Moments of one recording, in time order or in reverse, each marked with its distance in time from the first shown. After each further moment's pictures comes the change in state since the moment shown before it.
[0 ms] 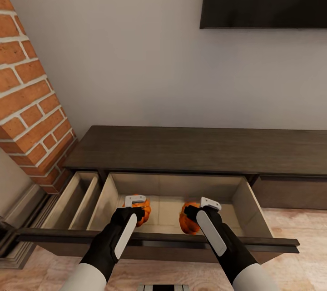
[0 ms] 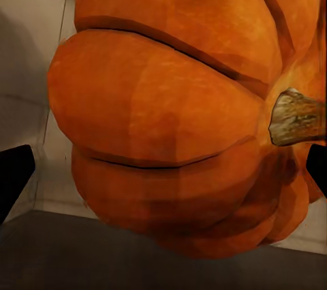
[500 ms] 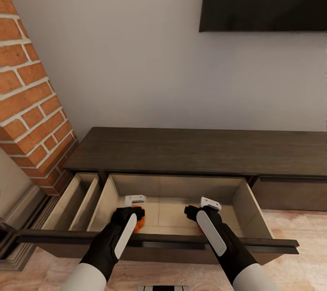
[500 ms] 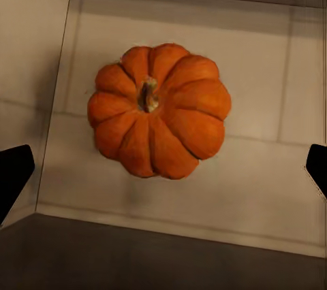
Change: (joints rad) left arm 0.000 0.000 0.000 -0.004 0.000 0.001 -0.001; right arm 0.000 0.000 0.001 0.000 0.000 0.000 0.000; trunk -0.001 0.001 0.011
